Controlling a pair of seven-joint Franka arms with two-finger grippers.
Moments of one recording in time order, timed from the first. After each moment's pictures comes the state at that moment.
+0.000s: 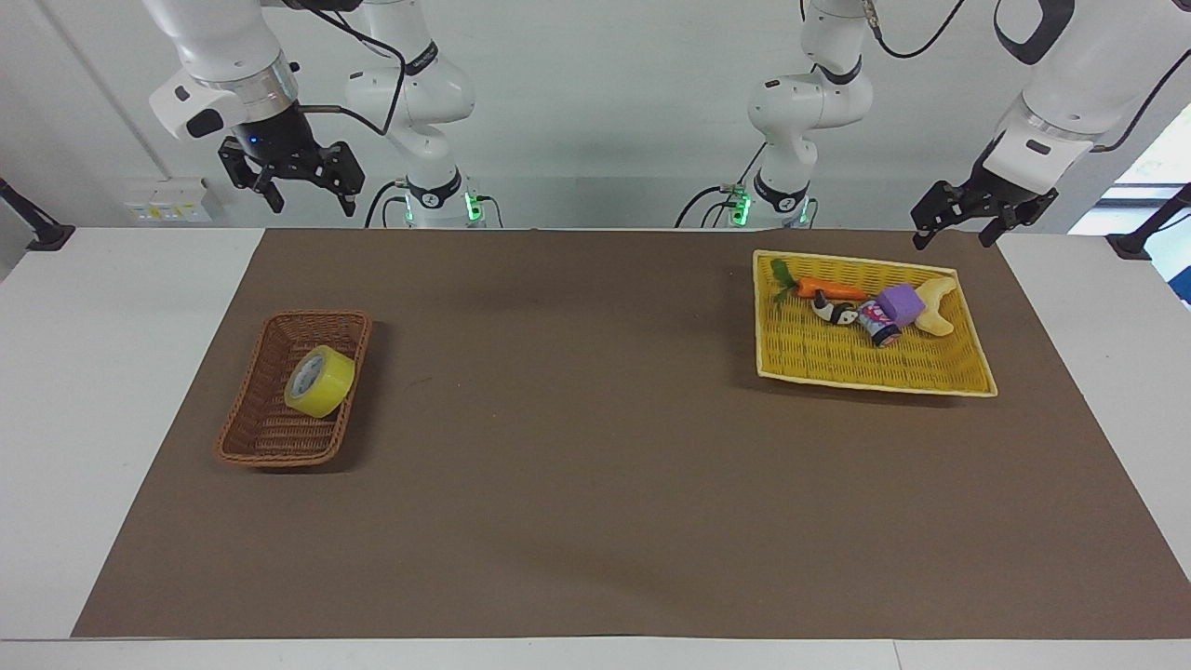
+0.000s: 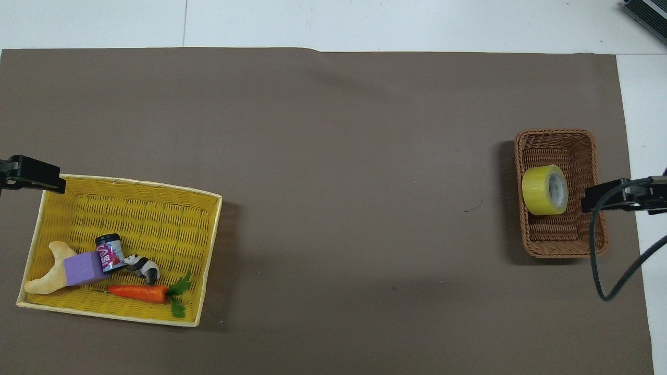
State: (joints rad) left arm 0.10 -0.02 -0.11 -1.57 -0.01 1.48 -0.01; right arm 0.07 -0.09 -0.06 -1.60 -0.03 1.44 0.07
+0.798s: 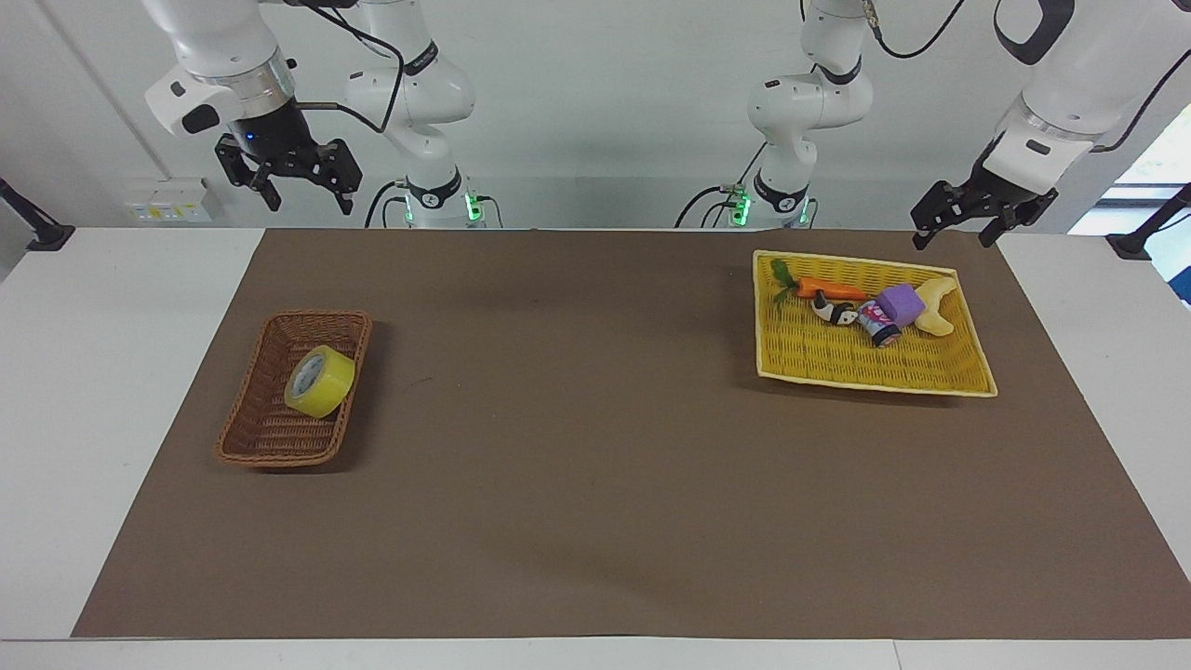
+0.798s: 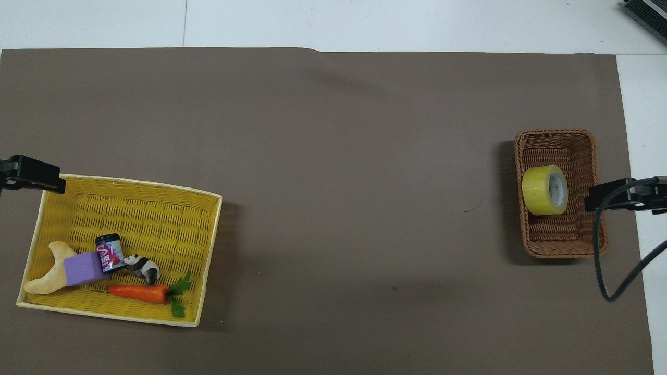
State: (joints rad) left arm 0.10 -0.02 -0.11 -1.57 -0.01 1.48 -0.01; right arm 0.07 -0.10 -0.06 -1.59 -0.03 1.44 0.07
